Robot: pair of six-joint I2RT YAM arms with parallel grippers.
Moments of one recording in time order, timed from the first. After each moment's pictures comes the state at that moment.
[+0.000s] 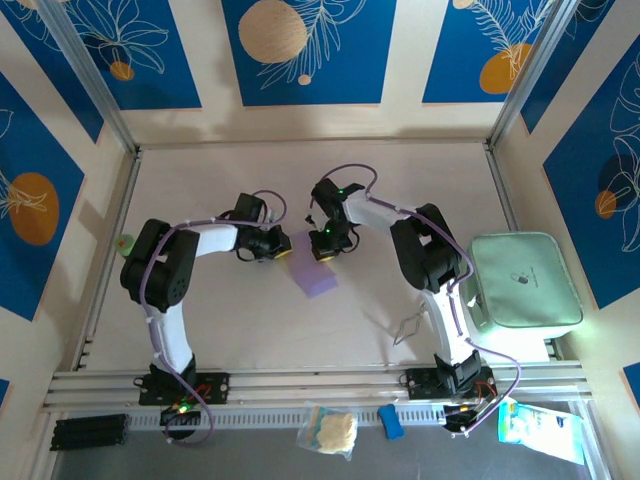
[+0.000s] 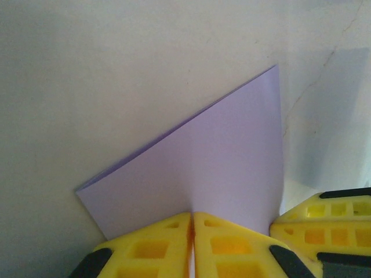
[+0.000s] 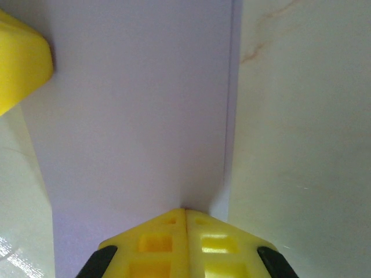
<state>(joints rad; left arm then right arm) -0.37 1.92 1.05 -0.18 0.53 -0.68 0.59 2.20 1.65 -0.92 -0.36 0.19</state>
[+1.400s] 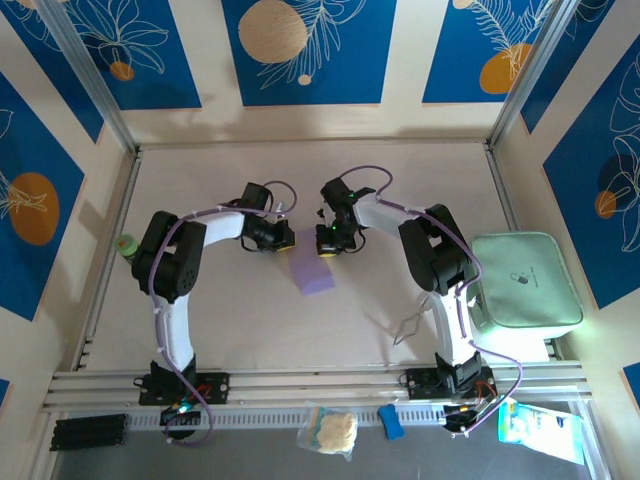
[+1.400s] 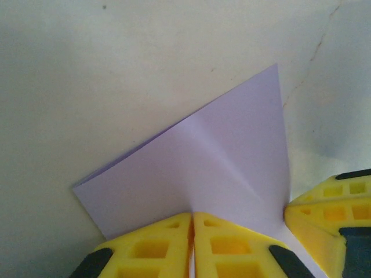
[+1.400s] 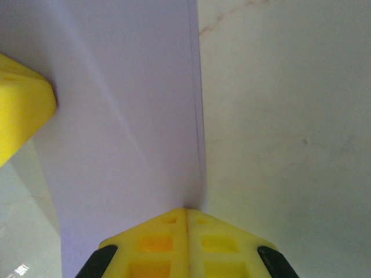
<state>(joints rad) -0.37 2.02 1.23 -0.35 0.54 -0.45 0.56 2.13 1.52 -0.74 -0.38 0.42</state>
